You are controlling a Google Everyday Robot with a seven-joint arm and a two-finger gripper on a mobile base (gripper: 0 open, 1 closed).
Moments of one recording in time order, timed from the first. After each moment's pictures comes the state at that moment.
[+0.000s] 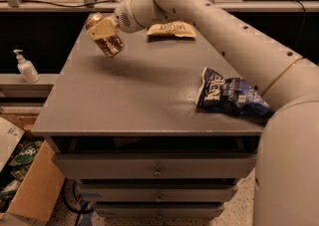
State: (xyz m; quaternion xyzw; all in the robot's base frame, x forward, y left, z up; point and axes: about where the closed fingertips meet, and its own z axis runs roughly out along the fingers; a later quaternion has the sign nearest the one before) arm 0.729 0.151 0.915 -0.42 0.74 0.30 0.42
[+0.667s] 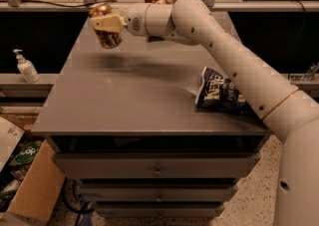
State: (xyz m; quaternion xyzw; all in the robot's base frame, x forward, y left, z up) arm 0.744 0.143 0.940 -0.37 0.65 0.40 0.54
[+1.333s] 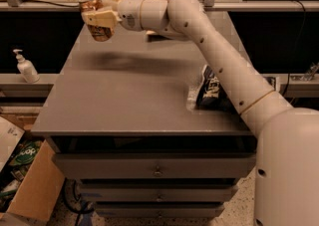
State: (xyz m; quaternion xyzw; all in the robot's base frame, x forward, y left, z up) arm 0.751 0.164 0.959 -0.42 0.57 0.40 0.57
